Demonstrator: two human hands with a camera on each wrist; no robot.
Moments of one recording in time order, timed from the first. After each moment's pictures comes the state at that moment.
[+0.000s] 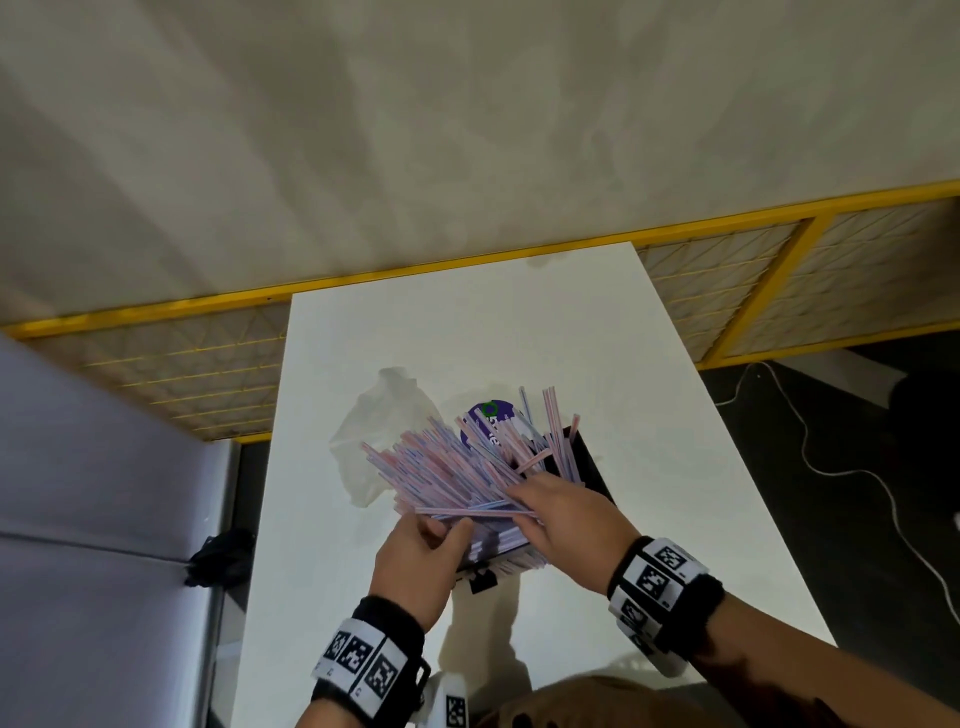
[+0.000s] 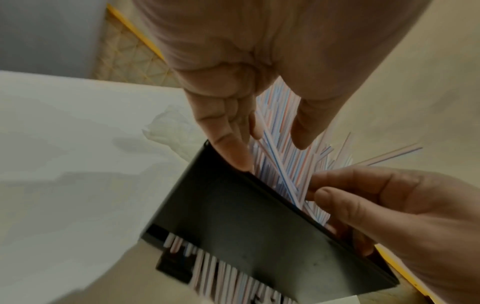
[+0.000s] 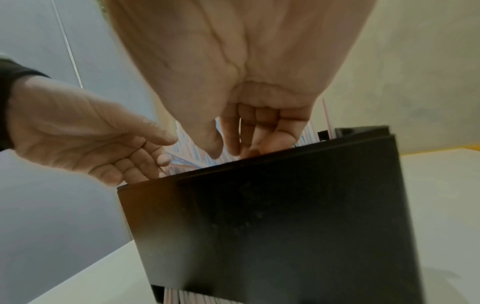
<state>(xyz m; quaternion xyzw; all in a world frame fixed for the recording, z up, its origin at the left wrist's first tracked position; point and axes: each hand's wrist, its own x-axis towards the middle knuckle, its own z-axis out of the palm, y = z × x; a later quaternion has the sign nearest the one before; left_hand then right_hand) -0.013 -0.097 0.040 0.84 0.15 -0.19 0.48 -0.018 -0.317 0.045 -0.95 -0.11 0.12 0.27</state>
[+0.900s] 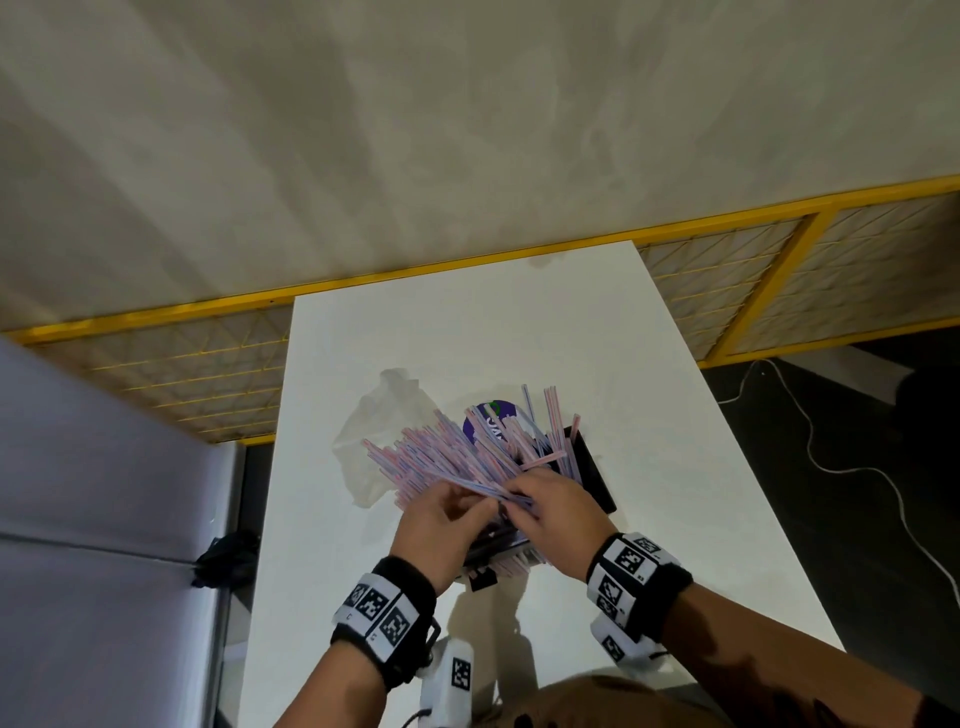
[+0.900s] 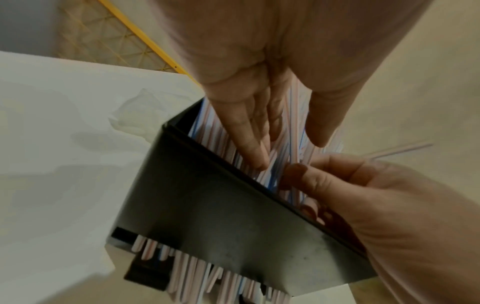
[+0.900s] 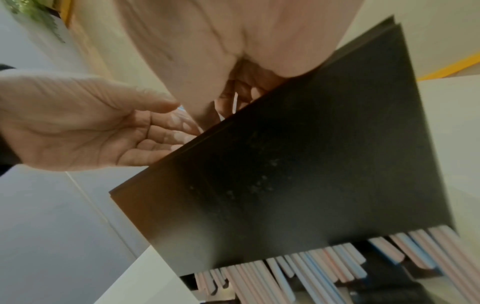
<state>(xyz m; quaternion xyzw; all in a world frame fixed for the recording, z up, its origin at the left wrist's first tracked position) 0.012 -0.117 0.047 0.80 0.05 -0.20 0.56 -0.007 -0.306 0.013 -0.91 -0.07 0.05 0.40</state>
